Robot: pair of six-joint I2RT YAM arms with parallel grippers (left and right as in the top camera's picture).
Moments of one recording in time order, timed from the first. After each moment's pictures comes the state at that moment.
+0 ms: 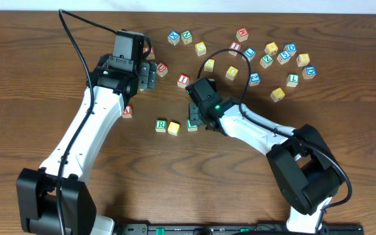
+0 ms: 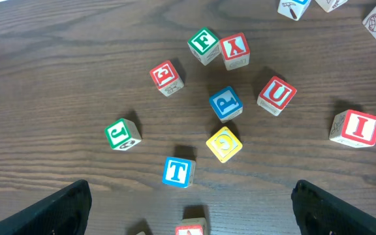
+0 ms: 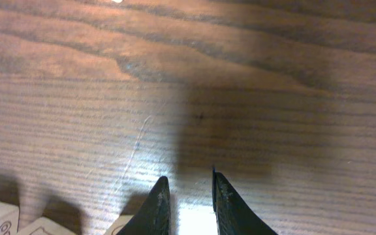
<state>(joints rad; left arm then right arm) -0.24 1.64 1.34 -0.62 -0.27 -0.04 0.65 1.95 1.21 -0.37 0.11 0.56</state>
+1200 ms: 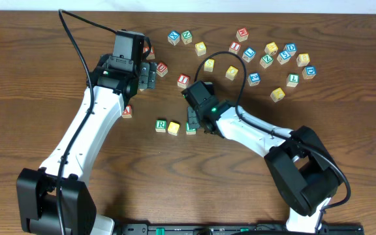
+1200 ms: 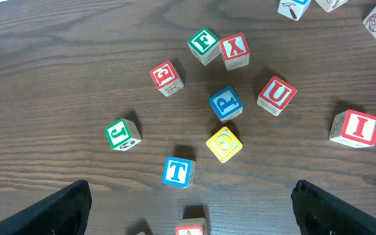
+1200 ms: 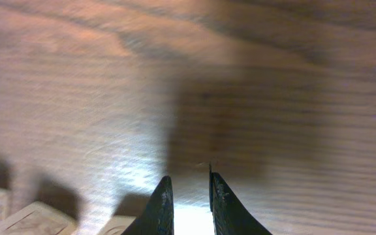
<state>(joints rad) -0.24 1.64 1.34 -0.62 -0.27 -0.04 0.67 1.95 1.21 -0.41 0.14 0.56</state>
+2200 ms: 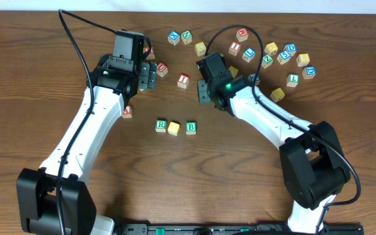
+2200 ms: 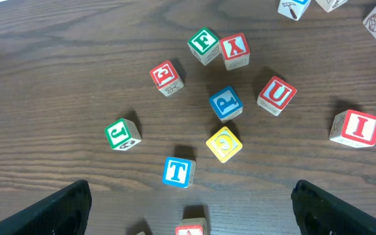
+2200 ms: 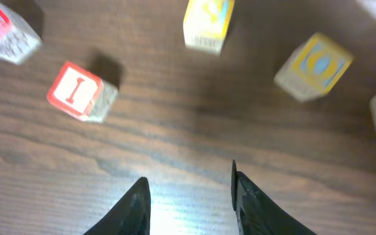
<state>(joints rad) -0.24 1.64 1.34 -0.62 -0.27 -0.04 0.55 1.96 1.41 -0.47 0.18 0.39</state>
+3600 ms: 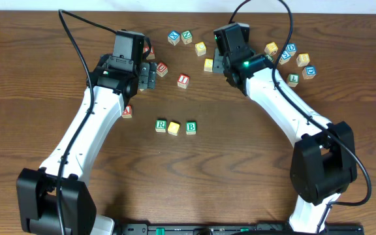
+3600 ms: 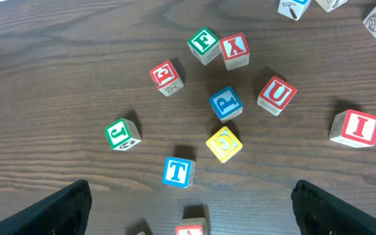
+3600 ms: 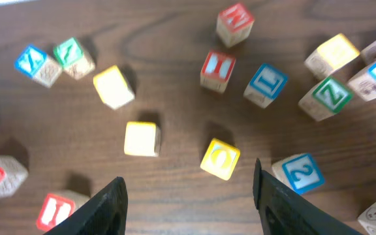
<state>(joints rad) -0.24 1.64 1.34 -0.62 -0.27 -0.04 0.44 1.96 1.59 -0.51 0.31 0.49</state>
